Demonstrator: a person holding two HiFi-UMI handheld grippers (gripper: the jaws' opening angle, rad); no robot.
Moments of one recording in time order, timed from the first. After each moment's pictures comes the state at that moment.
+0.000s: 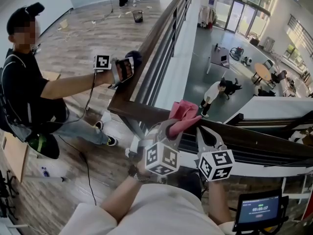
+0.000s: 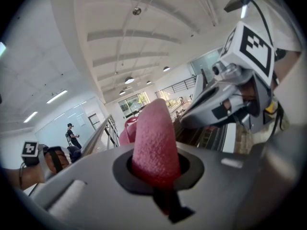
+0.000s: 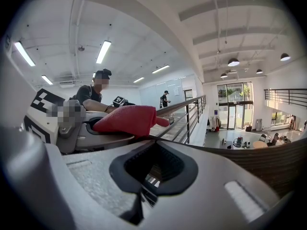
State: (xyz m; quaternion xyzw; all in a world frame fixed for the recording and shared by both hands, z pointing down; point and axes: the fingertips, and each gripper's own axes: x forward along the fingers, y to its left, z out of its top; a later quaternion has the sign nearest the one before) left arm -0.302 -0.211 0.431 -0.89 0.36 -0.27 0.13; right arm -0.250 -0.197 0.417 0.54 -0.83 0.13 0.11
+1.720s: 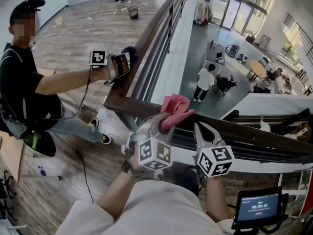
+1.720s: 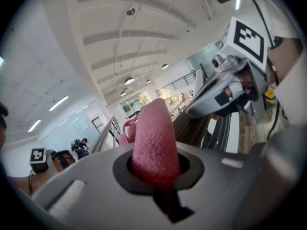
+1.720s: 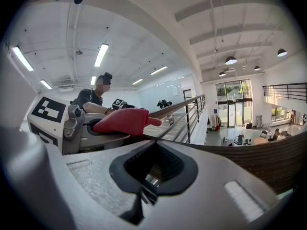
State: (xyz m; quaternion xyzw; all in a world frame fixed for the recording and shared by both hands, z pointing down) left arm -0.318 -0.223 0.431 -0.87 0.37 -0.29 0.17; right arm -0.245 -0.200 0.416 0.54 -0.83 0.15 0.09
